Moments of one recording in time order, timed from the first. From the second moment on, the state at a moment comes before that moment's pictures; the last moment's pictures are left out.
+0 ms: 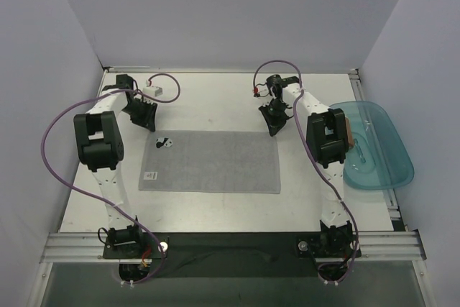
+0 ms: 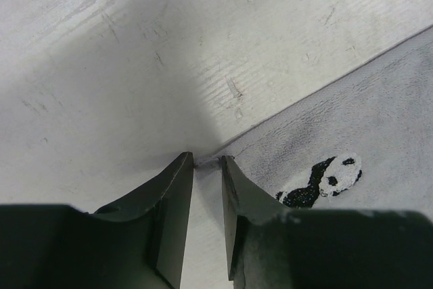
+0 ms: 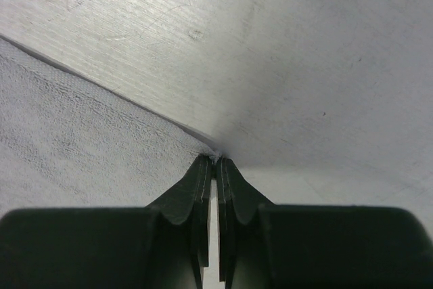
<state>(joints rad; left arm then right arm) 0.10 2.18 1.69 -0.82 0.38 0.49 0.30 2.32 1.91 -1.02 -0.12 -0.21</state>
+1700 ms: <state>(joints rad) 0.15 1.63 1.09 -0.88 0.53 0.78 0.27 1.87 1.33 -0.94 -0.22 -0.34</state>
